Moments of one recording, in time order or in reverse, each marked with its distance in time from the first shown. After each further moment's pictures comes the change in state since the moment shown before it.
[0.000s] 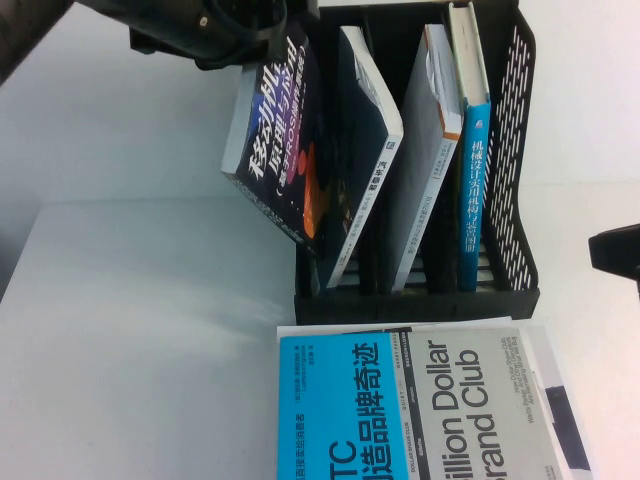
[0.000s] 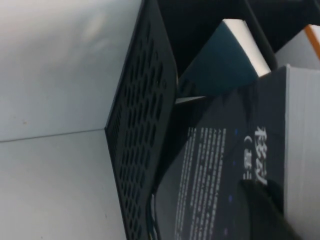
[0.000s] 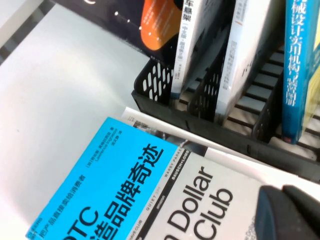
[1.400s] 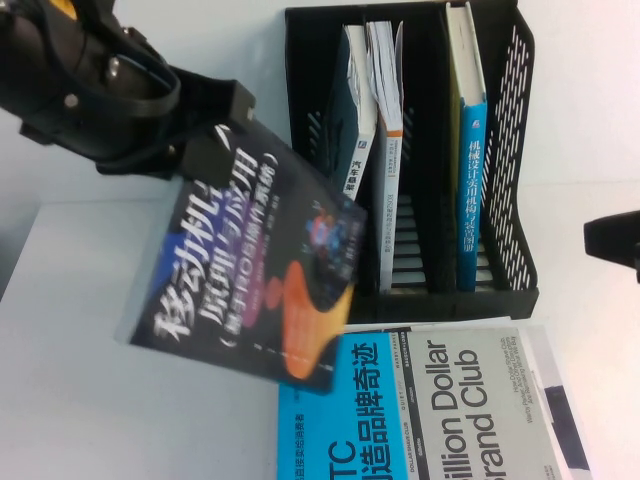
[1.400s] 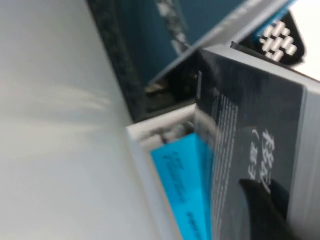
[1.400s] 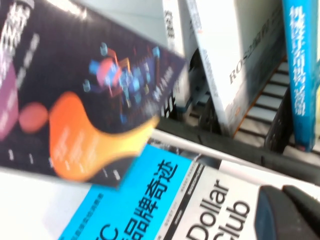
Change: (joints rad) right arm 0.000 0.000 -0.005 0.047 -0.025 0.037; left arm 0.013 -0.343 0.254 -0.096 0.389 0.103
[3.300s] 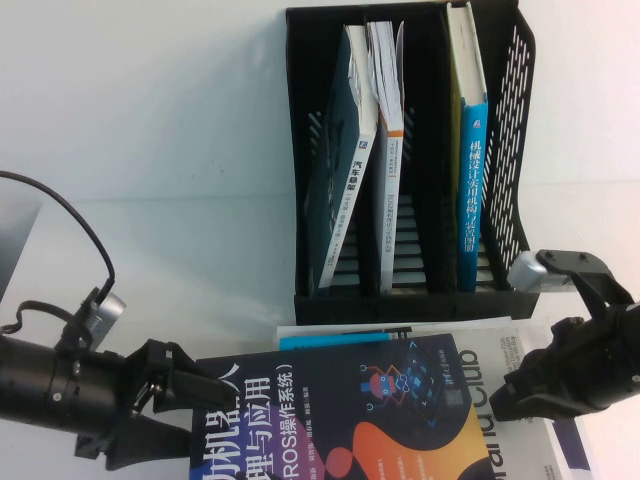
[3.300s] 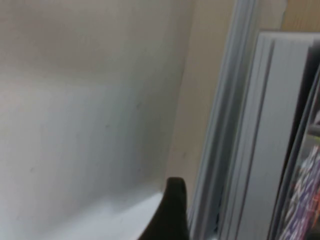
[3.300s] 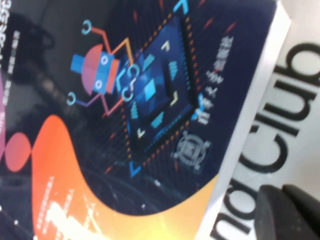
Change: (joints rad) right arm 0.000 0.506 0.140 0.250 0.049 -0.284; left arm 0.484 0.220 0.947 -0.868 -0.189 0.817
